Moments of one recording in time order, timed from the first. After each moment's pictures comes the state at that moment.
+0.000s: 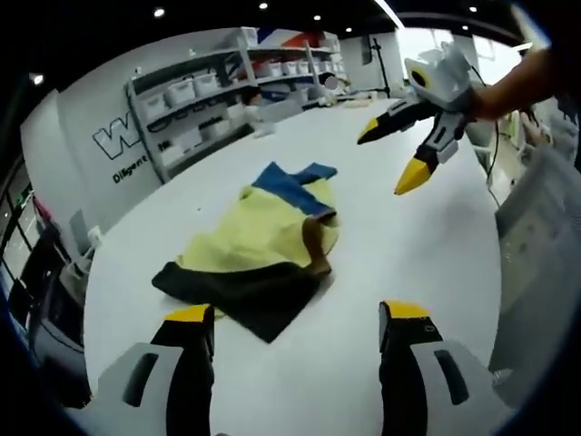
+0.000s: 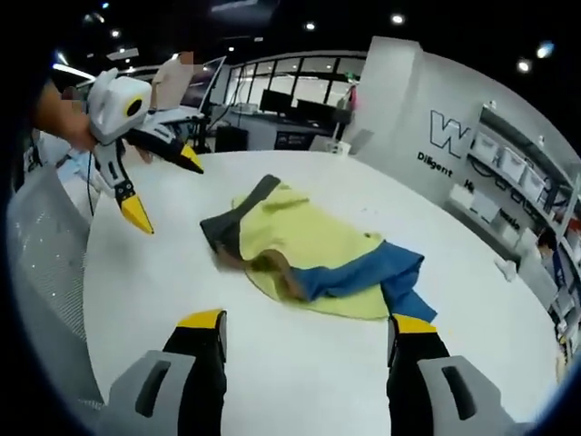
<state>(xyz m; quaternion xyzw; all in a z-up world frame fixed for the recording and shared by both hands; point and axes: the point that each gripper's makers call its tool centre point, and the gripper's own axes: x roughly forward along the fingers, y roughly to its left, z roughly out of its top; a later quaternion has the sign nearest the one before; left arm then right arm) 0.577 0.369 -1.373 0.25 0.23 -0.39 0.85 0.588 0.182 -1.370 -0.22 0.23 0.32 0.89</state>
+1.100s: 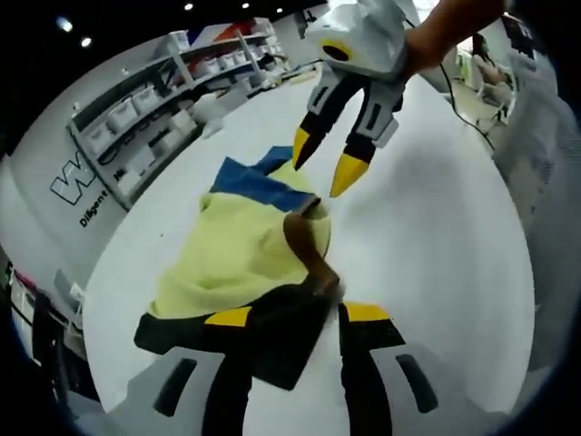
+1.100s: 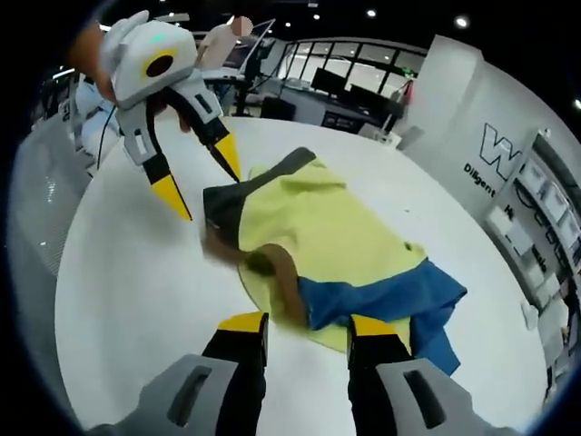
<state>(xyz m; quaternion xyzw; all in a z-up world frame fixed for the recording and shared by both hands) 0.617 0.329 -1.406 0.35 0.22 -0.46 0.78 0.638 0.216 -1.415 -0.30 0.26 0.40 0.83</state>
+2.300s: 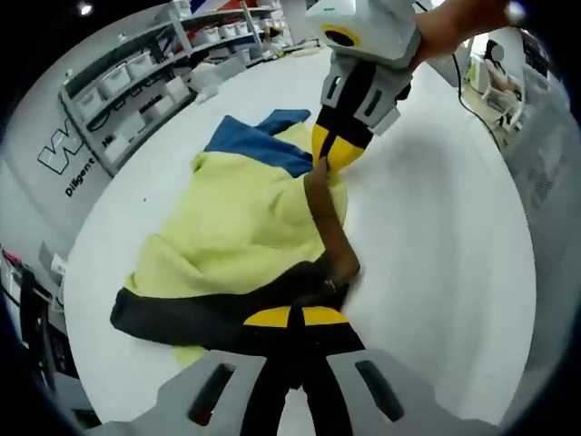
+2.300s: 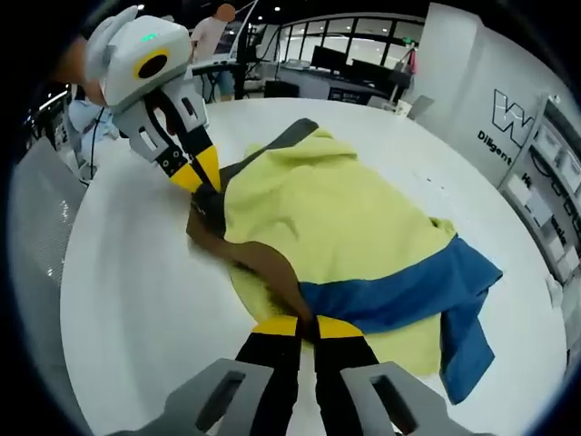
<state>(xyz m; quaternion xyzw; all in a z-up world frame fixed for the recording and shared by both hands) 0.623 0.341 -1.435 0.34 0.31 -0.46 0.76 0.638 0.222 -1.443 -0.27 0.34 0.41 0.80</state>
